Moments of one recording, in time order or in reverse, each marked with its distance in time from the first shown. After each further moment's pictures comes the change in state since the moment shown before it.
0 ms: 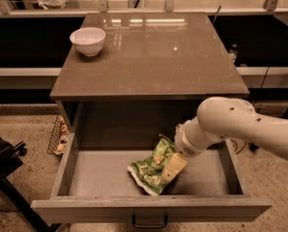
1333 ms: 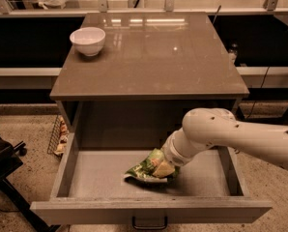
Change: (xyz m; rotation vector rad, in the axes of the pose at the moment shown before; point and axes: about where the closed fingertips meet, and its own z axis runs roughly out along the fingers) arm 0.000 0.028 0.049 -0.076 0.026 -0.034
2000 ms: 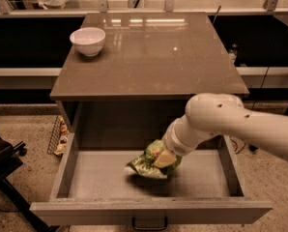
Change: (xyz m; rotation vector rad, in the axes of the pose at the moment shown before) arm -0.025 -0.009 -0.044 0.050 -0.019 -0.028
